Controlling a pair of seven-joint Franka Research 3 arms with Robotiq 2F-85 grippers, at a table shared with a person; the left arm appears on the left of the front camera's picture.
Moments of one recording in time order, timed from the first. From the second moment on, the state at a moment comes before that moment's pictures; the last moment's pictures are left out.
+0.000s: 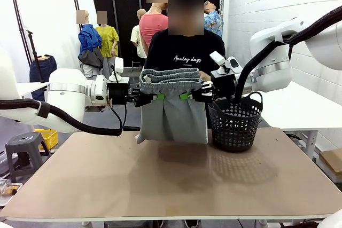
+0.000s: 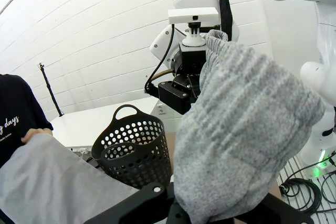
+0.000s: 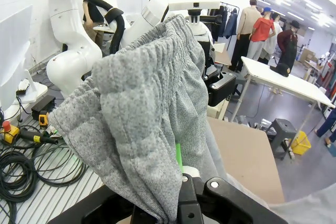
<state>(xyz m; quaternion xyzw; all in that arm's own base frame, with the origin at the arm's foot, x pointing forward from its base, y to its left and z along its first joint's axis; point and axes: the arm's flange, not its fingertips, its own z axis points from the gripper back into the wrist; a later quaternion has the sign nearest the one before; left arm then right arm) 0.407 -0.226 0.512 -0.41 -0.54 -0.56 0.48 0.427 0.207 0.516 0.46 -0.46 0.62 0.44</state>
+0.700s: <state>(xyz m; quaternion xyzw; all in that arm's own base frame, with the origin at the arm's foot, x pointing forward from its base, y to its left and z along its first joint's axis) 0.407 -0.226 0.512 -0.41 -0.54 -0.56 0.48 0.427 0.207 0.516 0.46 -0.46 0.62 0.44</state>
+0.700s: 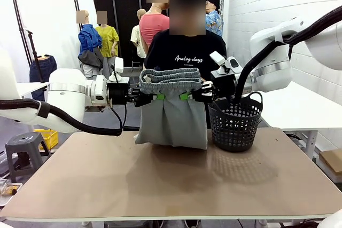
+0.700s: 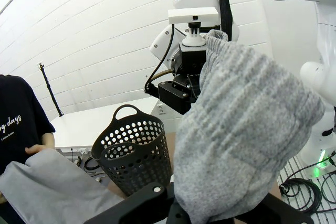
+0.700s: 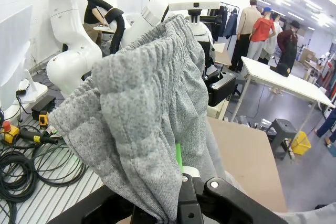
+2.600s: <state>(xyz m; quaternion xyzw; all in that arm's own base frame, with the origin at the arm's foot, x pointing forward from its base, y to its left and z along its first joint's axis) 0.406 -0.226 0.512 -0.41 -0.54 -0.56 0.48 0.427 0.207 0.516 0.46 -0.46 0.62 0.44</state>
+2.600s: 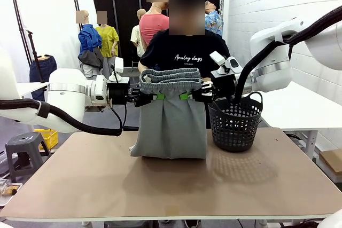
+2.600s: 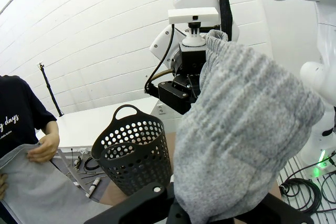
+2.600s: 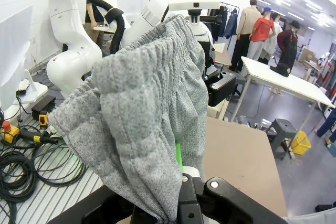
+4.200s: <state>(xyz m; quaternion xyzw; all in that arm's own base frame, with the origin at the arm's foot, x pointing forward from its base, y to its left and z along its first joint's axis) 0.406 -0.226 0.512 -0.41 -0.54 -0.56 0.48 0.427 0.207 0.516 0.46 -0.46 0.62 0.44</state>
